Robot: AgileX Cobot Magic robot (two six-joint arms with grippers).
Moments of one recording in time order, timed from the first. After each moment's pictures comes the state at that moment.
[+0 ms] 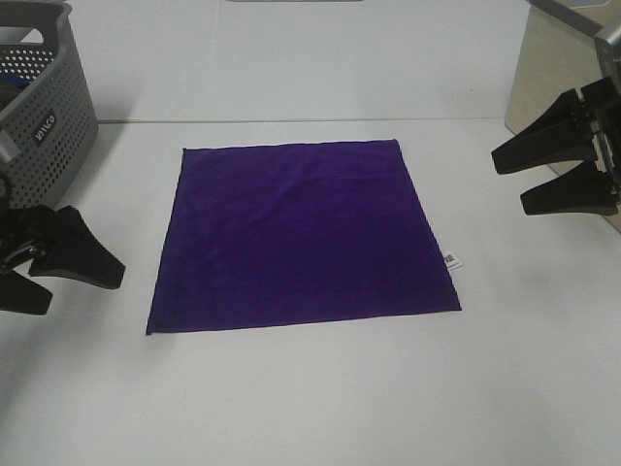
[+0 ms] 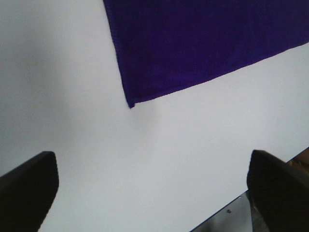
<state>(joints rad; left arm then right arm) 0.05 1.63 -0.74 -0.91 0.76 0.79 -0.24 1.78 -1.01 1.06 1.17 -0.96</state>
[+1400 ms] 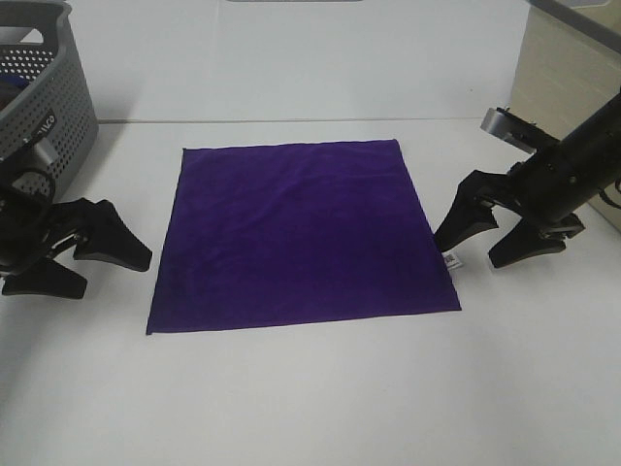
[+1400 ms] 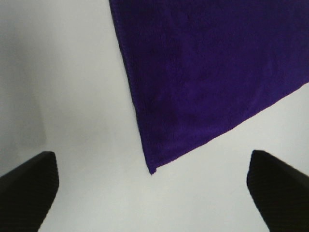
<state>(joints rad) 0.05 1.88 -0.88 -1.04 0.72 0.92 0.00 2.02 -1.15 0.75 0.84 -0.66</state>
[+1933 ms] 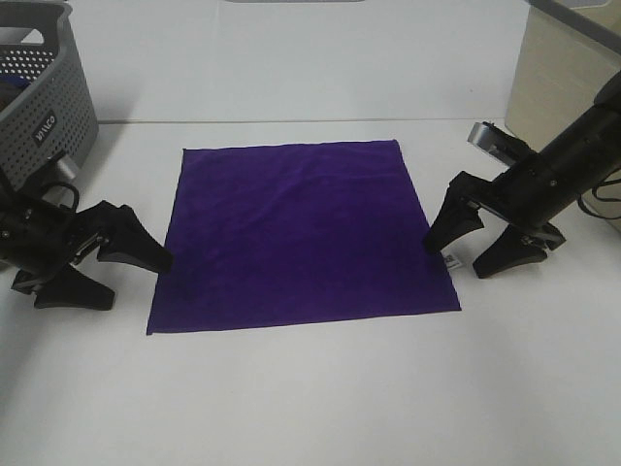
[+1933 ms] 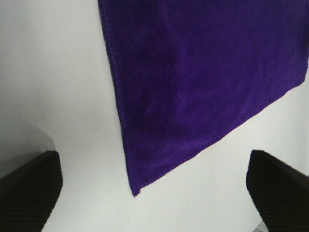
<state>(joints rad) 0.04 2.02 -0.92 -1.11 0.78 0.92 0.00 2.16 -1.25 0.75 0.93 -0.59</state>
